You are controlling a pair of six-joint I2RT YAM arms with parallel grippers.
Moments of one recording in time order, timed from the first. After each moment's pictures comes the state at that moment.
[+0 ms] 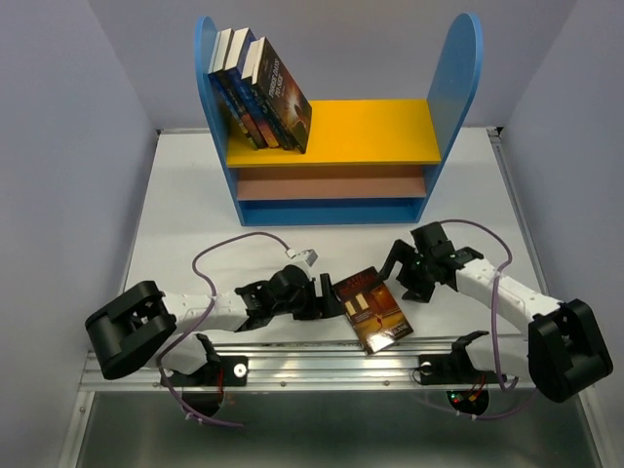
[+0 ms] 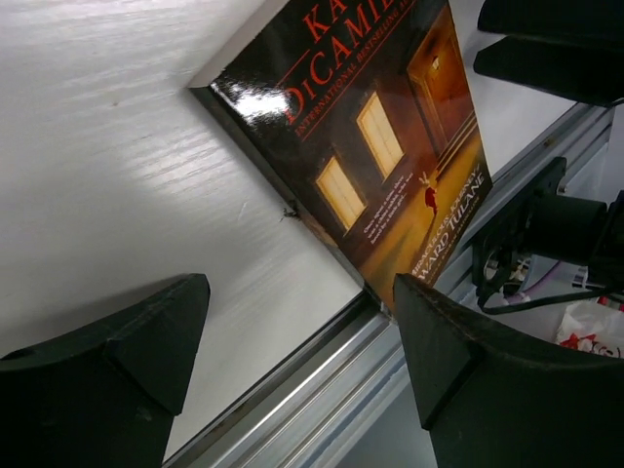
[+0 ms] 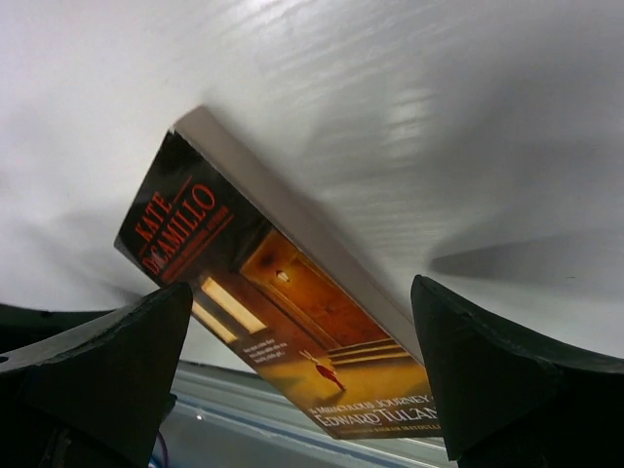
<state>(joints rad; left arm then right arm) -0.99 1.28 0.39 0.24 0.09 -0.98 0.41 1.20 0.61 -0.50 -0.16 0.94</state>
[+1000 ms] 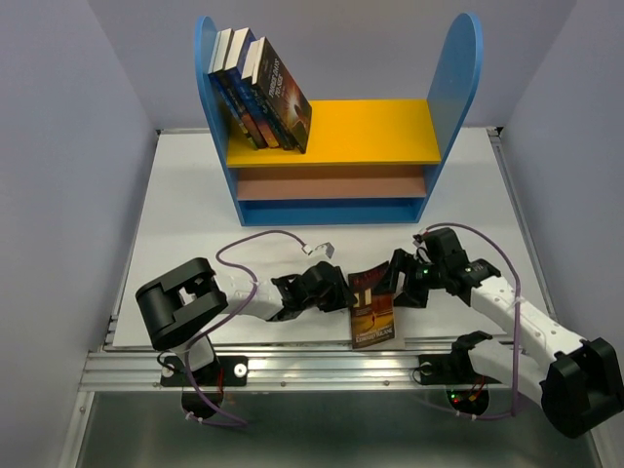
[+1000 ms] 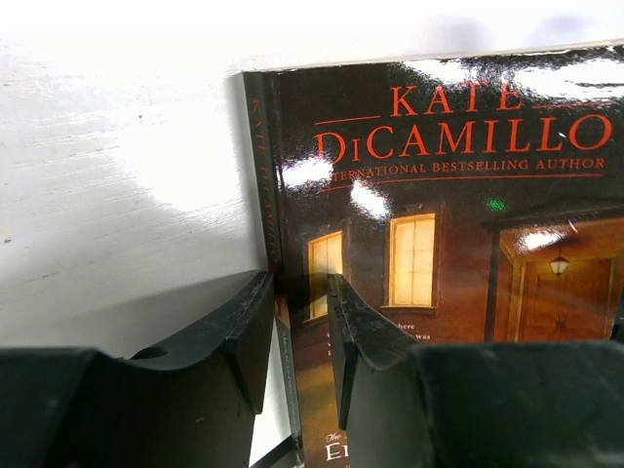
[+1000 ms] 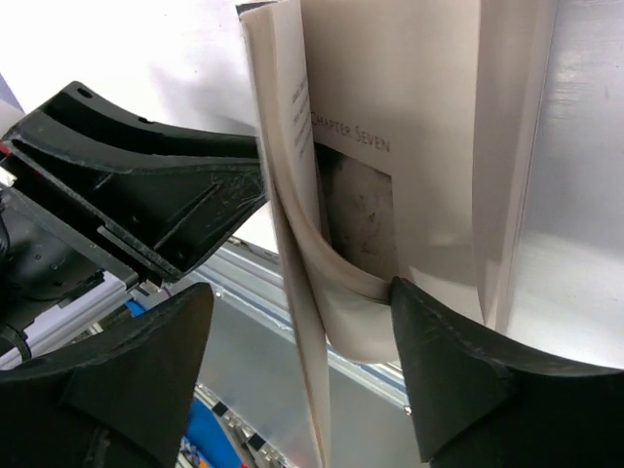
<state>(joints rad) -1.09 1.61 0.60 0.32 -0.10 -1.17 0.41 0.98 0.55 -0.54 -0.50 0.81</state>
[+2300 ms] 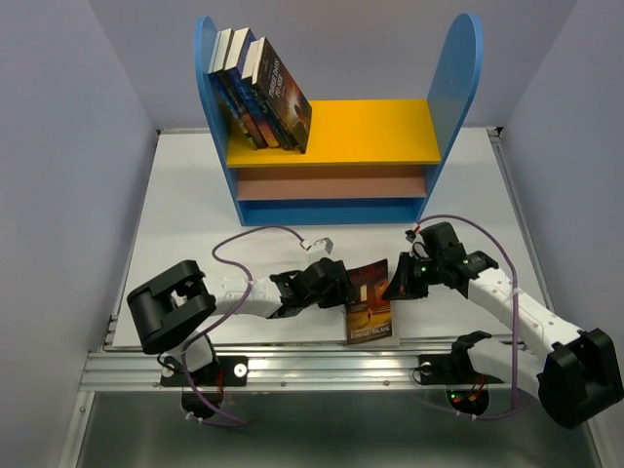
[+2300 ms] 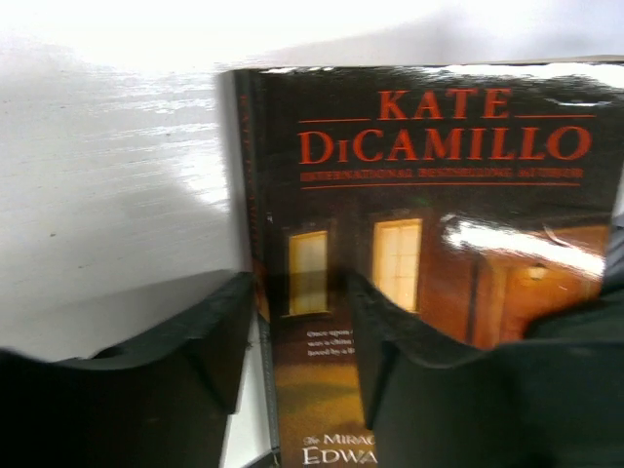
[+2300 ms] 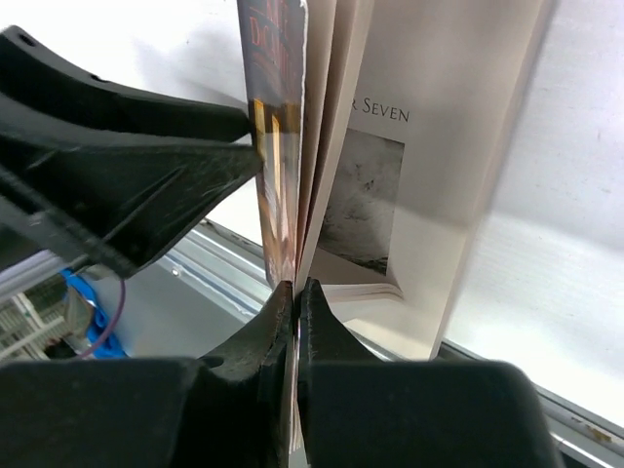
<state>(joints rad) -1.10 1.57 0.66 0.17 -0.18 -1.16 0.41 1.04 0.61 -0.60 -0.51 0.62</state>
